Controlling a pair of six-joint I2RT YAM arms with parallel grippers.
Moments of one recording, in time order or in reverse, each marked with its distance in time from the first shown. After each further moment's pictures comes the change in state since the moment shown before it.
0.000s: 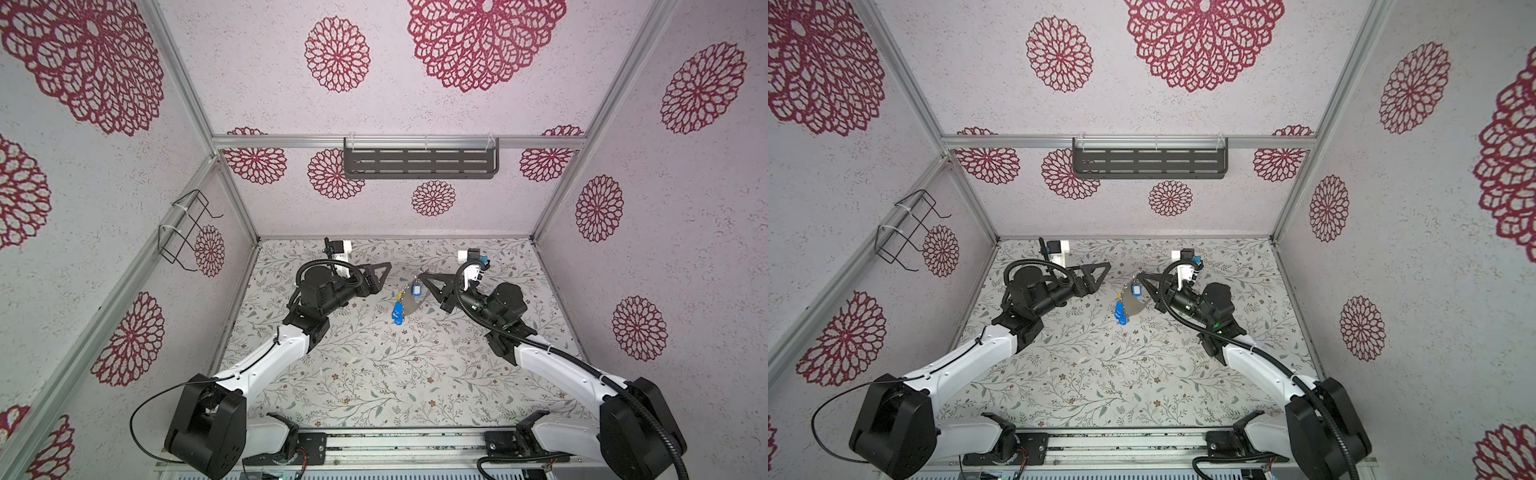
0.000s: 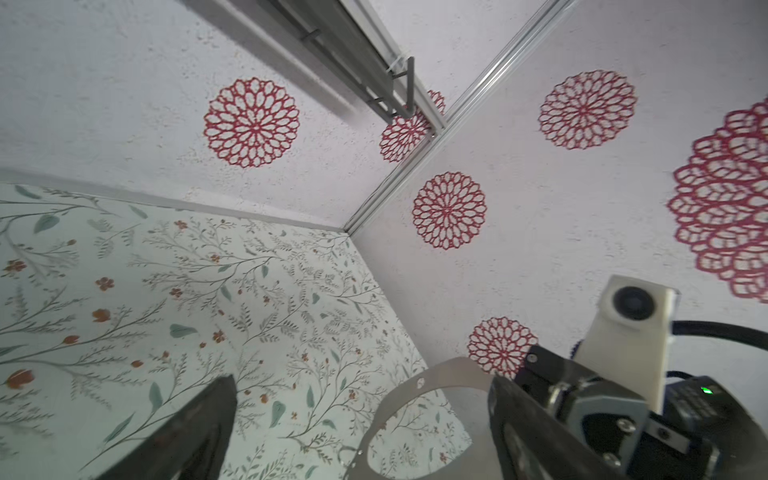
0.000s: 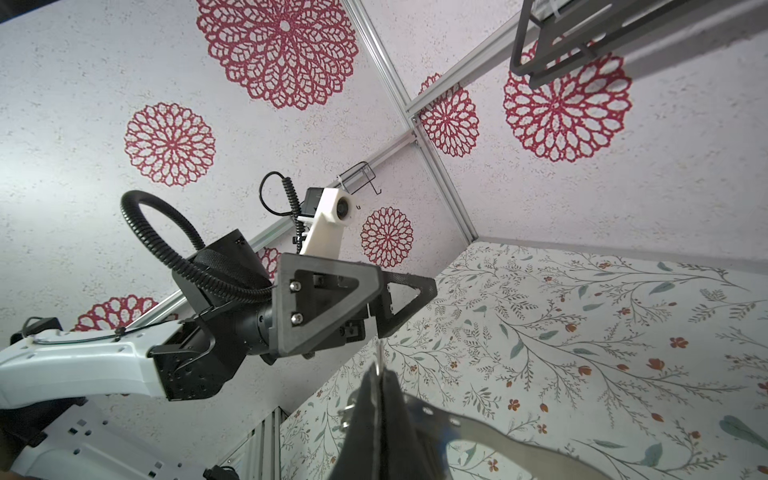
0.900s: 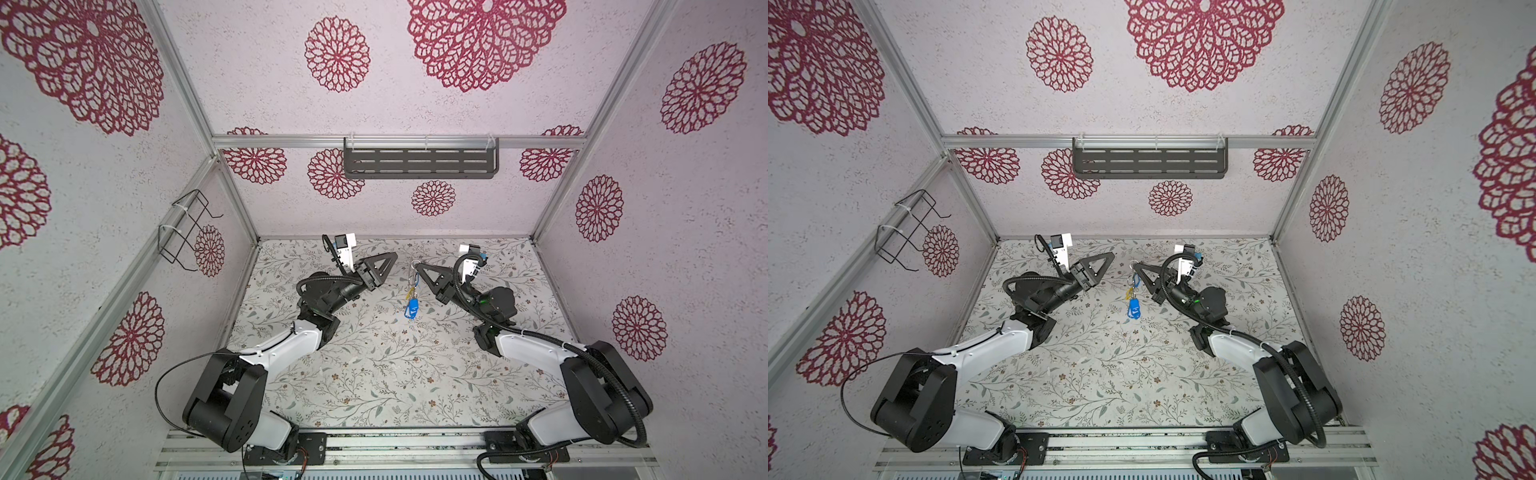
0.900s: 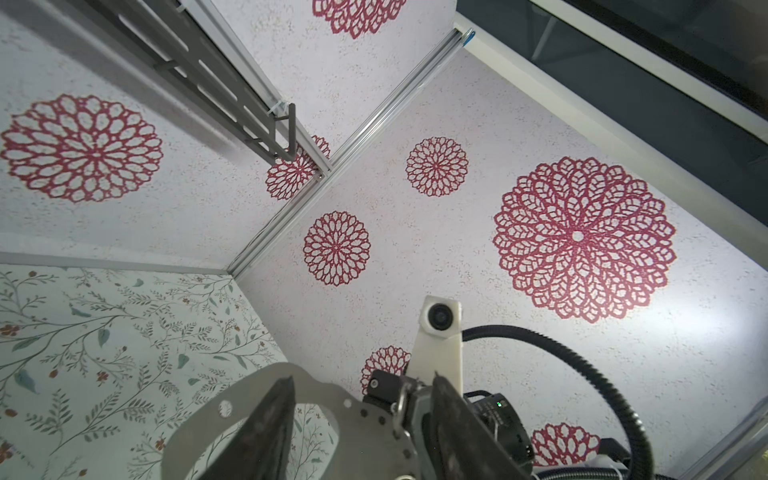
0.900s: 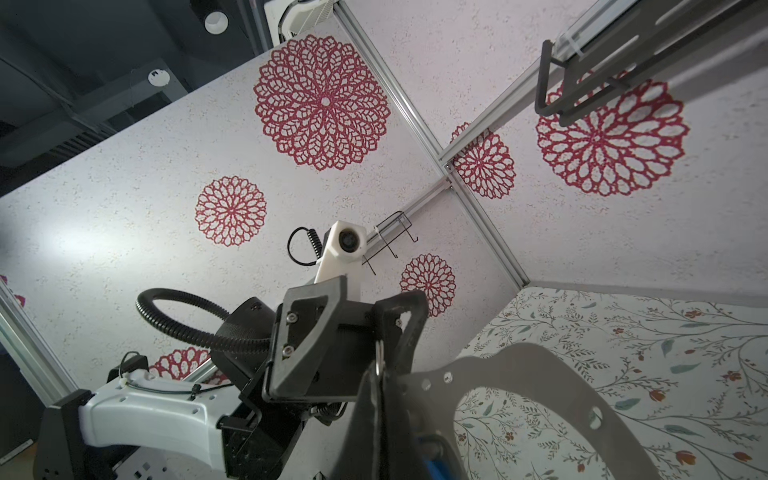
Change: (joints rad) left arm -0.053 0.137 -0.012 0.498 0.062 -0.257; right arm -0.002 0.238 0.005 0.488 0.032 0.262
